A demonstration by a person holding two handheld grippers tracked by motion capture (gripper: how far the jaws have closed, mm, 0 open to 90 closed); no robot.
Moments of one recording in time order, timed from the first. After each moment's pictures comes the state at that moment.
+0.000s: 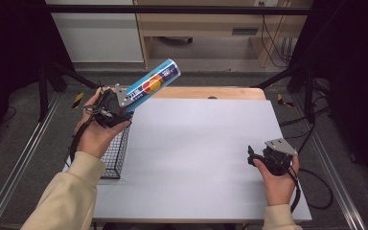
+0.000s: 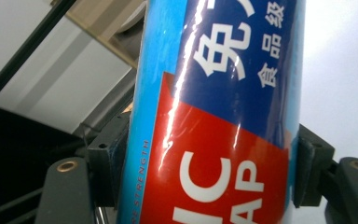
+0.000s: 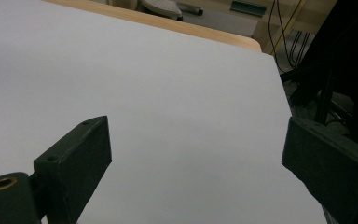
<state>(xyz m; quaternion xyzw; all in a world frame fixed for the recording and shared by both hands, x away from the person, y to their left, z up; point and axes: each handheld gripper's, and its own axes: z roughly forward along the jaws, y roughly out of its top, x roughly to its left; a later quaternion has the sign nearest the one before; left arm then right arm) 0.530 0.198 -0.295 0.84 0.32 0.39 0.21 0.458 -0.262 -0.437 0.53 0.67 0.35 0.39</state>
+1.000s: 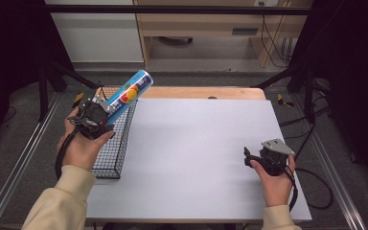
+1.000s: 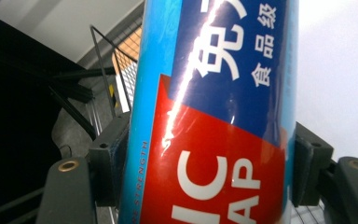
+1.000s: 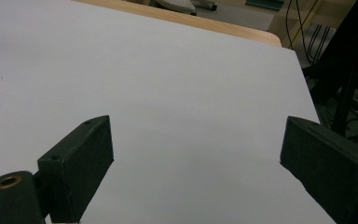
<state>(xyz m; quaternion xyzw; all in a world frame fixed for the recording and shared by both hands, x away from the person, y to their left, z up) 0.502 0.234 -0.311 0.82 0.42 0.35 0.14 0.458 -0.255 -0.441 0.53 0.68 0.36 0.36</state>
